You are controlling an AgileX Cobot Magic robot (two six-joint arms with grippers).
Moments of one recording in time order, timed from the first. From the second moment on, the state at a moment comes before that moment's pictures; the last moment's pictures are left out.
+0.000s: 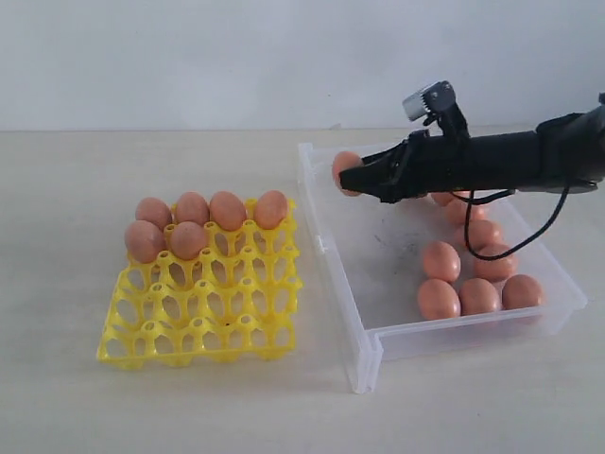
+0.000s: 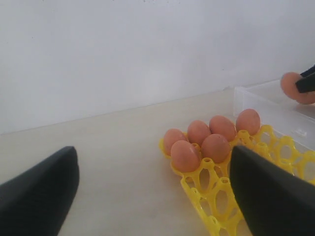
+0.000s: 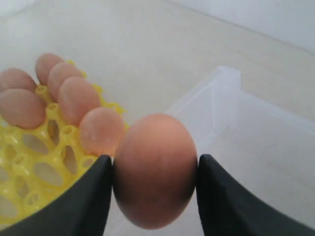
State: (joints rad) left arm -0.11 0.00 0.00 -0.39 0.18 0.50; right arm 0.11 2.19 -1.28 1.73 0.97 -2.12
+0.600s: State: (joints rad) left arm -0.11 0.00 0.00 -0.39 0.18 0.50; right arm 0.43 2.31 -1.40 1.73 1.08 -2.12
